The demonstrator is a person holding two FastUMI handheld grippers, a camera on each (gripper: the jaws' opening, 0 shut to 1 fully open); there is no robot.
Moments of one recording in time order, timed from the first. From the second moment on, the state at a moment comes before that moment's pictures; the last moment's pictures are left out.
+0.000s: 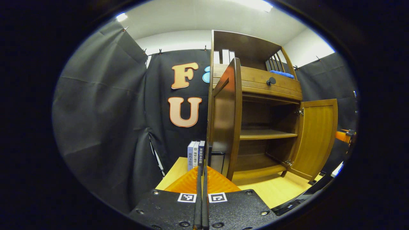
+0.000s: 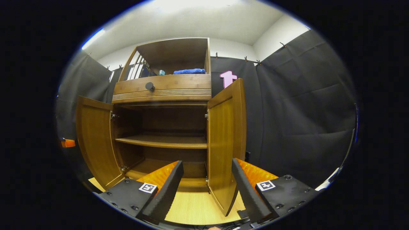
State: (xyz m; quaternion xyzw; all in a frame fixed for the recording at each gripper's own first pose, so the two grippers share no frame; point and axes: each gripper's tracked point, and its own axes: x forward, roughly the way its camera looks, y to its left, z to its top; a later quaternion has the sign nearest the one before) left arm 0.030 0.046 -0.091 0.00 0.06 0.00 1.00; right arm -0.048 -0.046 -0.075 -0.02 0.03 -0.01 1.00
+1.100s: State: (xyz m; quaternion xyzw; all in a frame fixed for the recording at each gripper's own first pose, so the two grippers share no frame) left arm 0.022 0.006 -0.019 -0.01 0.02 -0.02 1.00; right arm -0.055 -0.094 -0.045 -0.01 0.02 -0.05 1.00
